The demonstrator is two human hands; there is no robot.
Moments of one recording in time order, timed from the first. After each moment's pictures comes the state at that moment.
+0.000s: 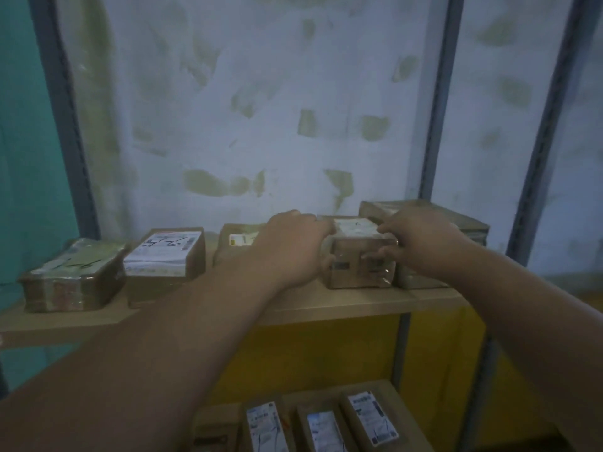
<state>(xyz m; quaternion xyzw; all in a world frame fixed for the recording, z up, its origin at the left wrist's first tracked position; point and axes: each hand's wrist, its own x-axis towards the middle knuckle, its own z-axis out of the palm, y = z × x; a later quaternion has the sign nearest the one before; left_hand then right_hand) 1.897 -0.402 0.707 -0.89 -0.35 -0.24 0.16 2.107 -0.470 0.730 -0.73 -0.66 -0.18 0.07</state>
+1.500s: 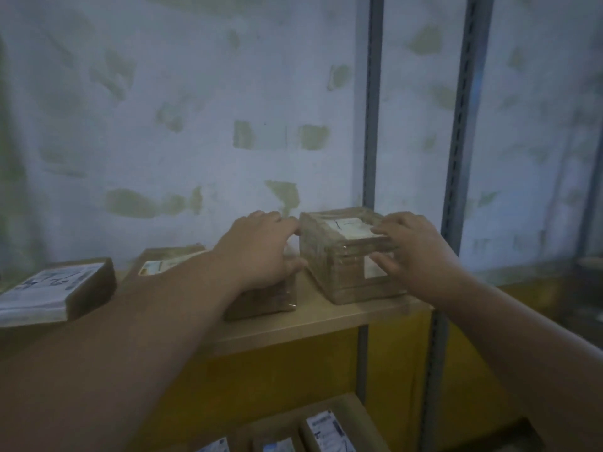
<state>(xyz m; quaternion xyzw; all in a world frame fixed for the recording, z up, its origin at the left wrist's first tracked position) 1.979 -0.387 0.724 -0.90 -0.34 -0.22 0.12 2.219 -0.503 0.701 -0.69 -0.63 -0.22 0.26</state>
